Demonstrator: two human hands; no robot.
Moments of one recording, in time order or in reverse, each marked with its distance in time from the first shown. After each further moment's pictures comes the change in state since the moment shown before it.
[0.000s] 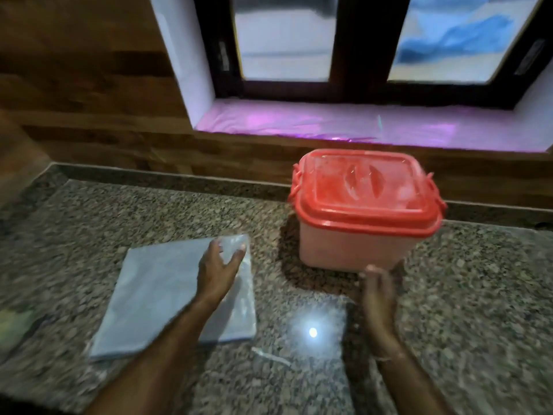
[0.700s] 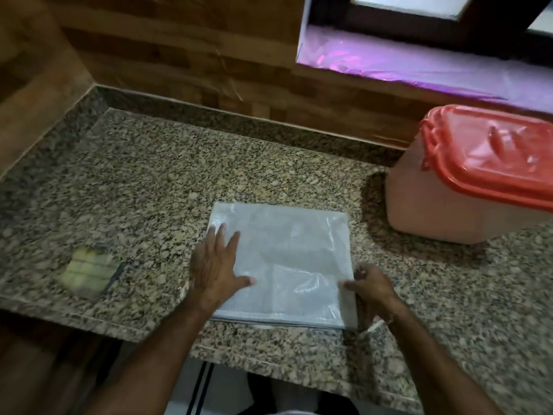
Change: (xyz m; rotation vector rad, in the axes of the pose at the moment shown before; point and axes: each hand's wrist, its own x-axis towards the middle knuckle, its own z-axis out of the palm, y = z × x) left_hand 0.041 -0.220 -0.151 0.821 -0.209 0.306; right_hand -0.119 0.039 0.169 -0.697 -0.442 0.163
